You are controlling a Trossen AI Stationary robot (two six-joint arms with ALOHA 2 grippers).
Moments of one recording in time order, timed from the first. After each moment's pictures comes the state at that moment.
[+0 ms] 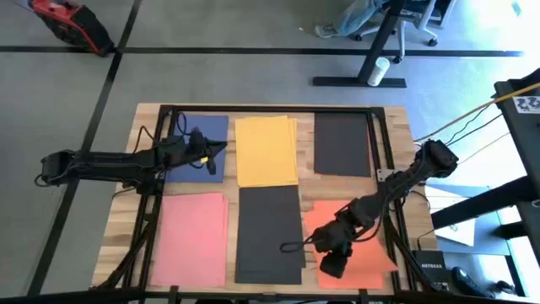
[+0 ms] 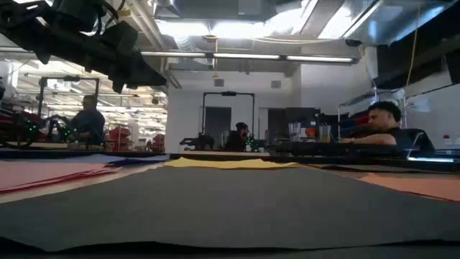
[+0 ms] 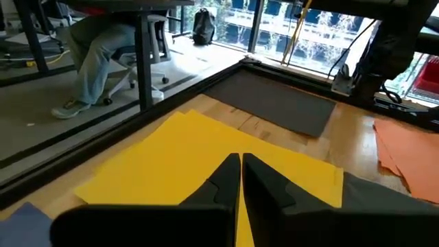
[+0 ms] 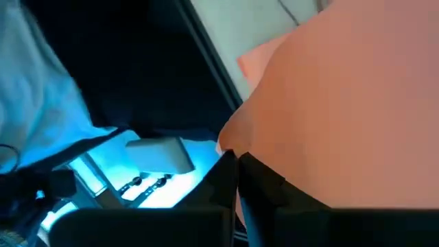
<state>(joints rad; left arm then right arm) 0.28 0.83 0.25 0.38 -0.23 -0.15 0.60 1.60 1.10 -0.57 -0.57 1.26</state>
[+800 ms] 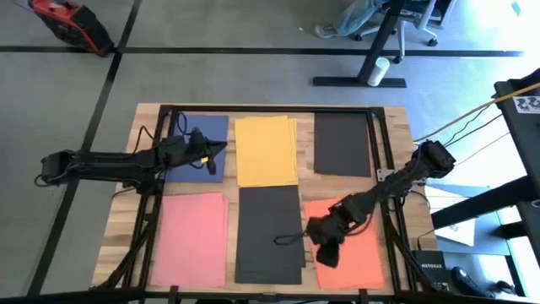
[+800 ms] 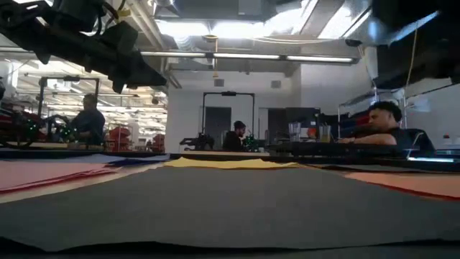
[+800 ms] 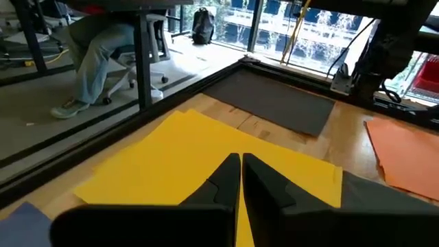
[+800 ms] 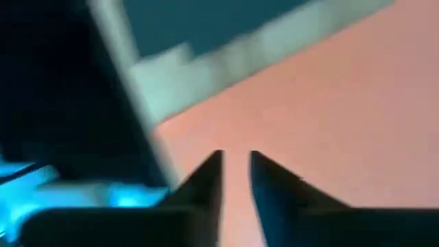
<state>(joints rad) 0.28 0.83 0.25 0.38 -0.23 -0.15 0.49 1.62 1.10 -0.74 -0.27 0.88</state>
